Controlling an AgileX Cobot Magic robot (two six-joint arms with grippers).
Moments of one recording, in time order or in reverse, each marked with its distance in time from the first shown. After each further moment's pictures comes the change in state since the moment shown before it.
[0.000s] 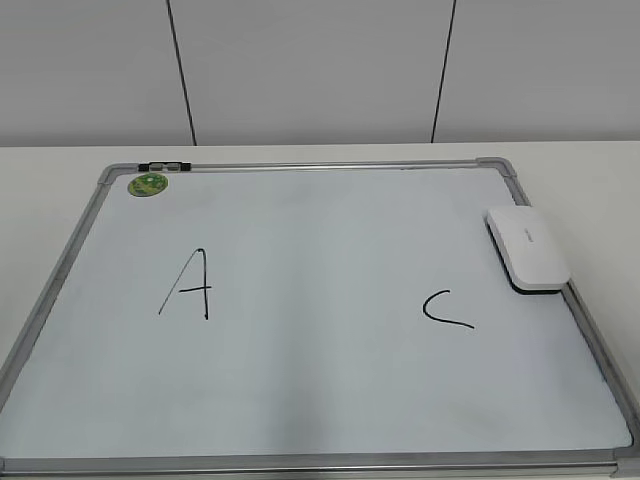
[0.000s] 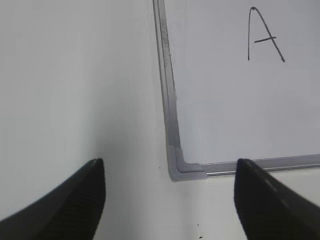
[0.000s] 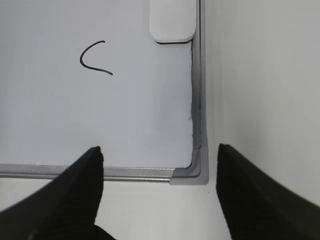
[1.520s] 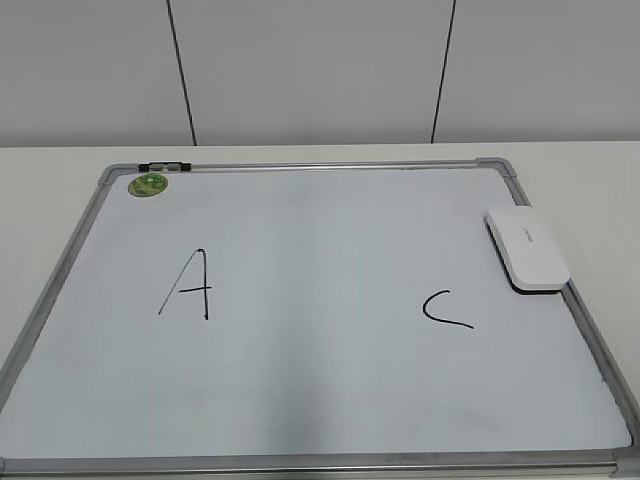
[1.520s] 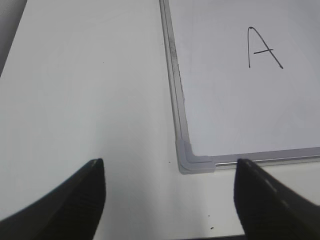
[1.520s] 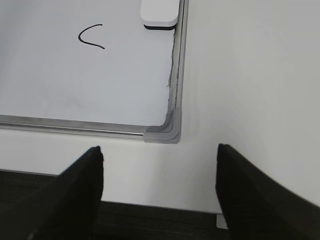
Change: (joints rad) left arm -0.002 -0.448 0.116 0.023 0.126 0.017; right arm 0.020 -0.713 0.245 -0.050 0.225 -0.082
